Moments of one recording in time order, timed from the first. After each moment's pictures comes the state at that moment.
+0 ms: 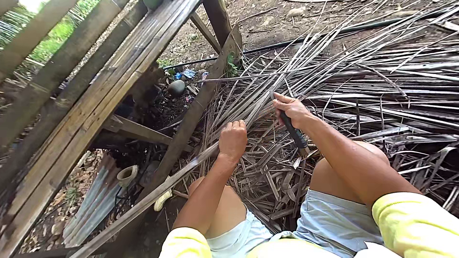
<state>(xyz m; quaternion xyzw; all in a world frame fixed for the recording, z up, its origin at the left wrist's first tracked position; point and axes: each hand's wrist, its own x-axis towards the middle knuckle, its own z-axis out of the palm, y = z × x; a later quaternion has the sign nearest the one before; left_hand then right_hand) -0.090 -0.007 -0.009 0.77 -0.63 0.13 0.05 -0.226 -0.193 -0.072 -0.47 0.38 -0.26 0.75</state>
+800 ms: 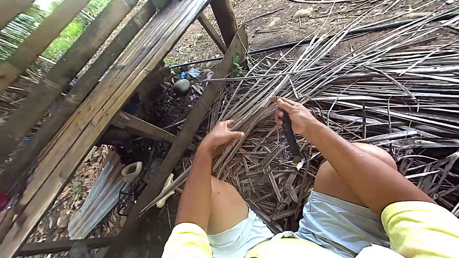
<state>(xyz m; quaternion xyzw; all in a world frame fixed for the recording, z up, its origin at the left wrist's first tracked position) -0.021 -0.009 0.020 0.78 -0.39 -0.43 0.23 -0.227 -0.171 -0.063 -0.39 0.28 -0.28 0.83</state>
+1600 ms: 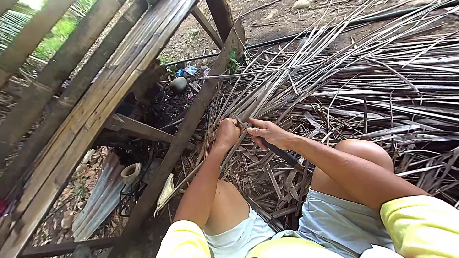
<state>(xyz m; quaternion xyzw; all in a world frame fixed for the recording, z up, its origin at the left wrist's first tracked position) -0.043 -0.035 -0.008 0.84 -0.47 -0.23 0.16 -0.202 -0.117 -0.070 -0.57 0.17 -0.09 0.79</state>
